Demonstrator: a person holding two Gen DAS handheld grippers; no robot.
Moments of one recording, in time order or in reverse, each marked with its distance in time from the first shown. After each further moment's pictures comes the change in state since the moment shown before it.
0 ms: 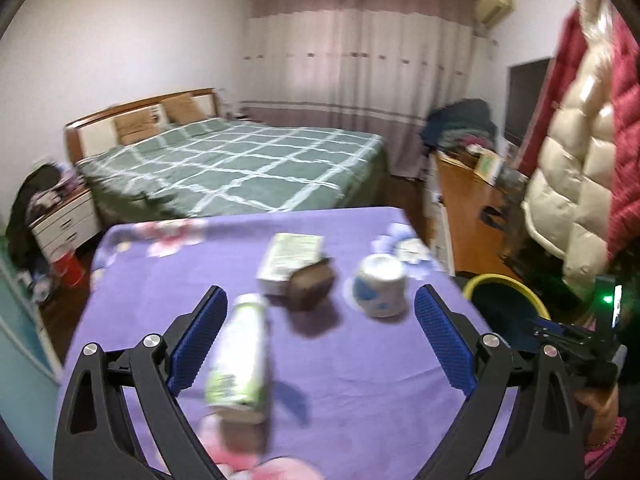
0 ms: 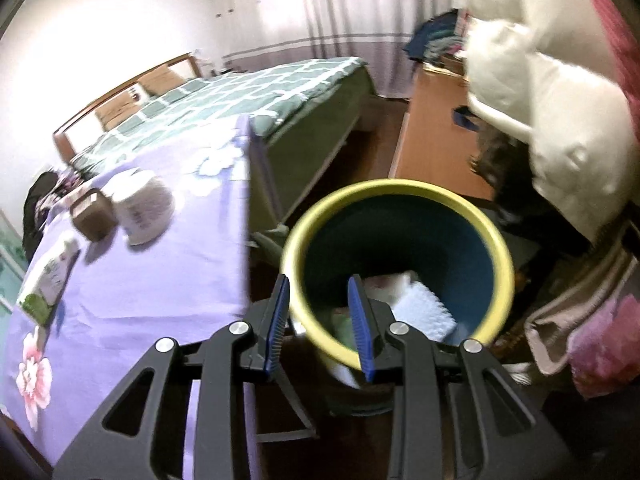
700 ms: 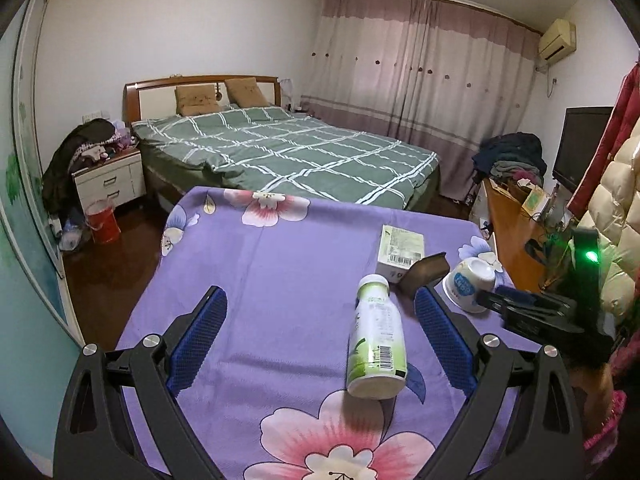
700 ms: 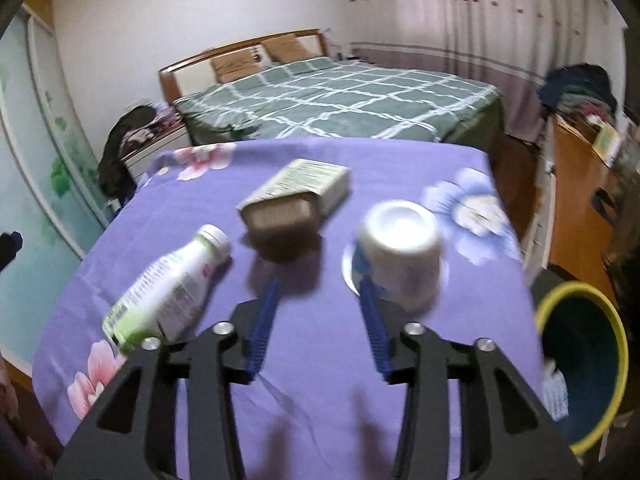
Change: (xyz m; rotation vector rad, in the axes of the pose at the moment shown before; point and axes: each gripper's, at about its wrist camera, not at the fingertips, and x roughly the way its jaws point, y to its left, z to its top) left arm -0.021 0.121 -0.036 -0.168 -0.005 0.111; right arm 0.048 0.218 0.041 -0.313 0.031 0.277
